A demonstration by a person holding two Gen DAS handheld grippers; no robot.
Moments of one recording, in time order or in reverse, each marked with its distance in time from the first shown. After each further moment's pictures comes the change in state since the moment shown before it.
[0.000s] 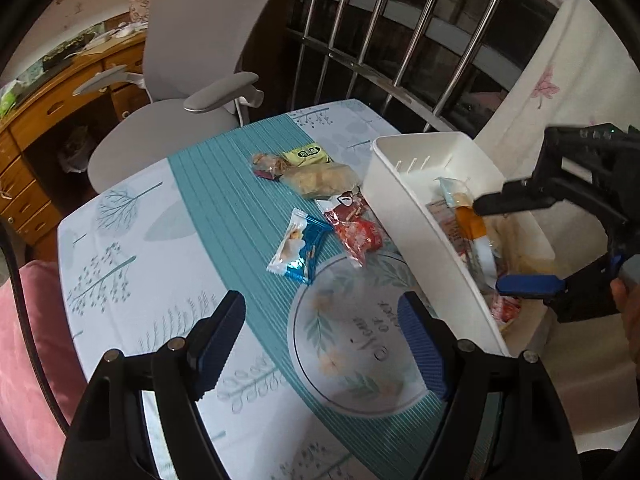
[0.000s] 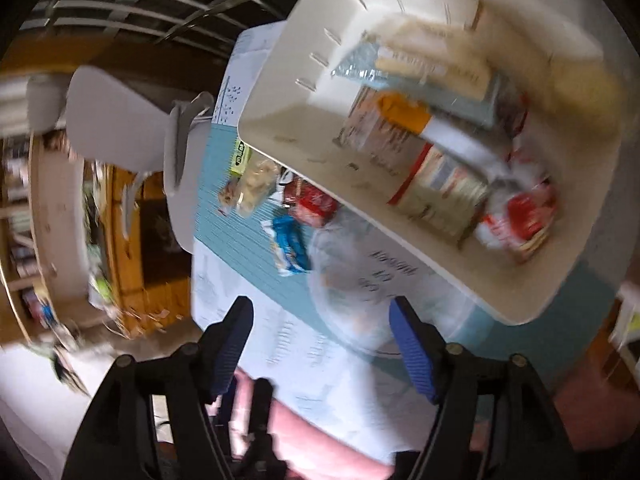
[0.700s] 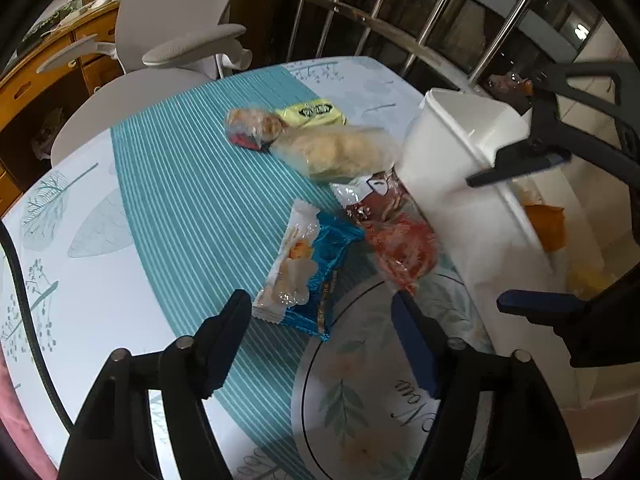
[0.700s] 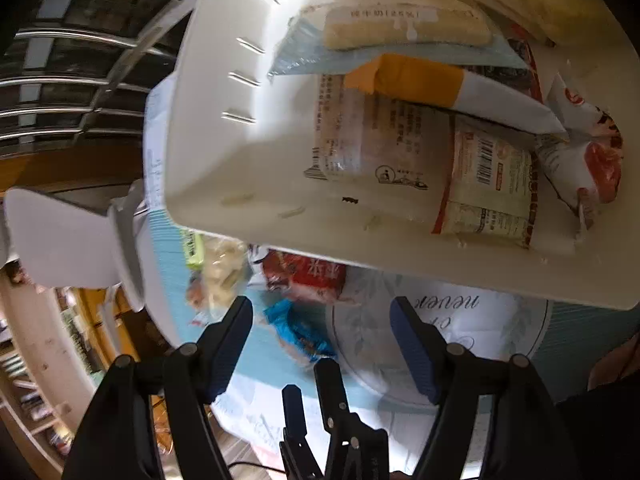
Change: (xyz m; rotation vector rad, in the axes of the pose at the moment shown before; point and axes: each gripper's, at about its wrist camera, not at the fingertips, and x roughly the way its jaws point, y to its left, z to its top) left arm 0.134 0.019 0.018 -0.013 0.082 -0.038; right arm 0.084 0.009 0.032 0.368 -0.176 -0.109
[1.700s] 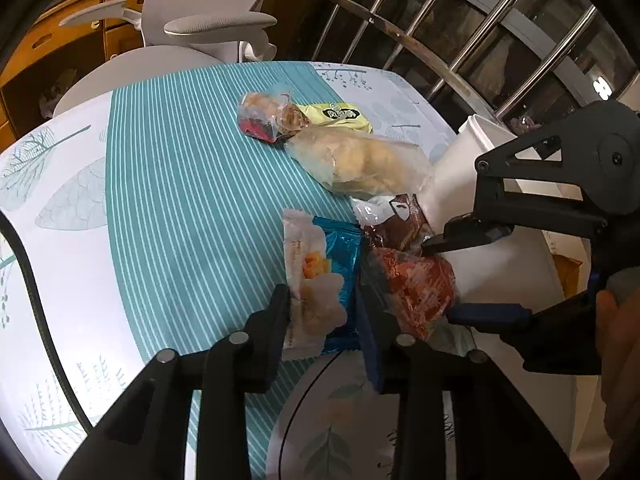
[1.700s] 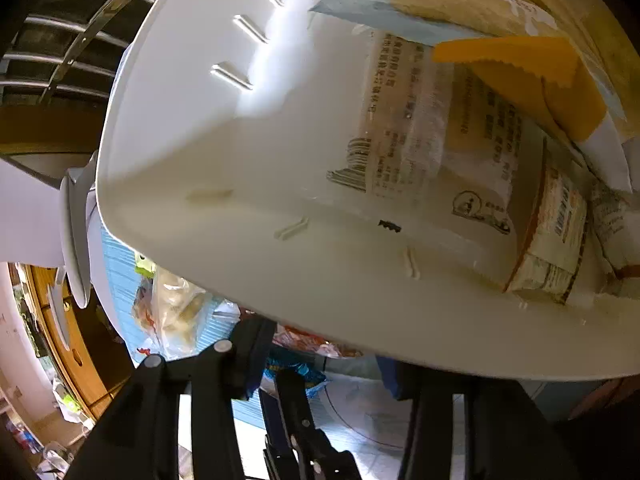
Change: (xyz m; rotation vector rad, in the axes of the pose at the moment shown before) left arm 0.030 0.017 0.005 -0.160 -0.050 -0.045; right arm 0.062 0.036 0.017 -0.138 0.022 -0.158
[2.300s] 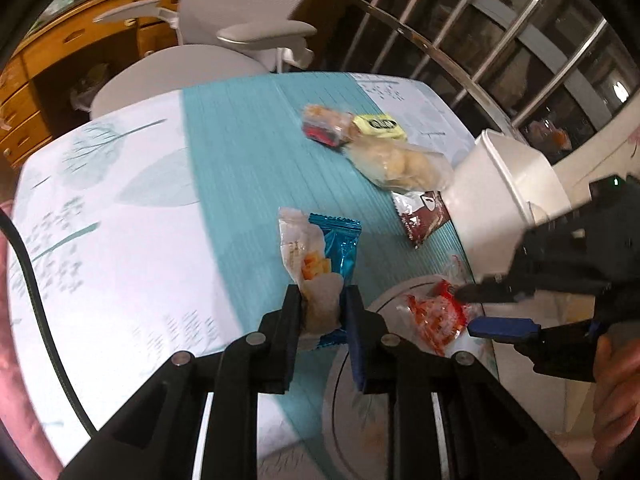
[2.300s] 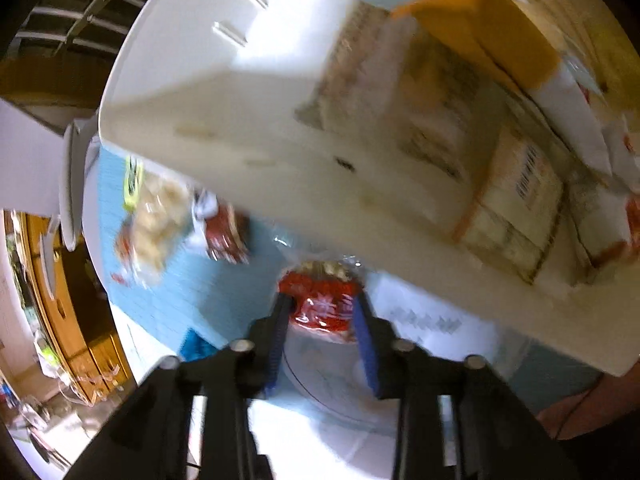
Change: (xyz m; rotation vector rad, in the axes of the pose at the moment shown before) left arm -0.063 0.026 -0.015 -0.057 0.000 0.086; right arm -0.006 -0.013 -0.027 -0.127 0.083 -0.015
